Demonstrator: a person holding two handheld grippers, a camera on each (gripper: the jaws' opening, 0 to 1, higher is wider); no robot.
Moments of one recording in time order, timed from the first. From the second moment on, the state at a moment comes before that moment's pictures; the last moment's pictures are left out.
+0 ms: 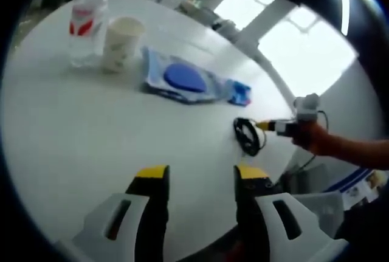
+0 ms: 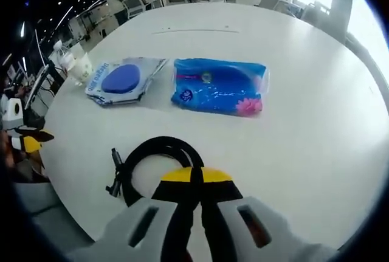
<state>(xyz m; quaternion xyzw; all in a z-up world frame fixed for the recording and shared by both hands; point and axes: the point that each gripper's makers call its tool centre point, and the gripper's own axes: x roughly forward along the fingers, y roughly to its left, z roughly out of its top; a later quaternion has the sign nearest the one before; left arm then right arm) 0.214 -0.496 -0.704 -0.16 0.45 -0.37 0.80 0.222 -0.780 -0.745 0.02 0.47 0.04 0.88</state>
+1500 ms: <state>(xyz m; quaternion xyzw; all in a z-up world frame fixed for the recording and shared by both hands) 0.219 -0.496 -0.711 -0.16 0.46 -0.37 0.79 0.277 -0.776 -0.757 0.02 0.47 0.05 0.88</state>
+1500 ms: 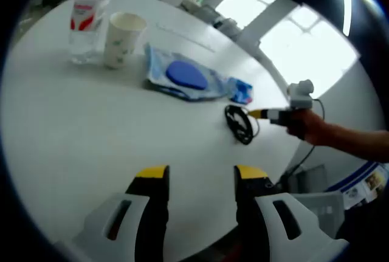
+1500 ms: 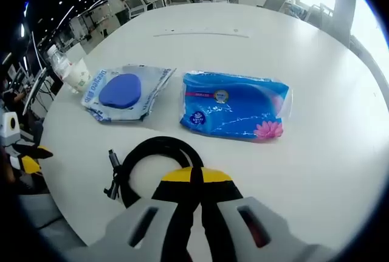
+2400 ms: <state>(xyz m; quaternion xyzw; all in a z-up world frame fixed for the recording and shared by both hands) 0.217 -0.495 -0.711 -0.16 0.46 -0.37 0.79 0.240 -0.749 -0.734 0.02 0.47 0.04 0.88</state>
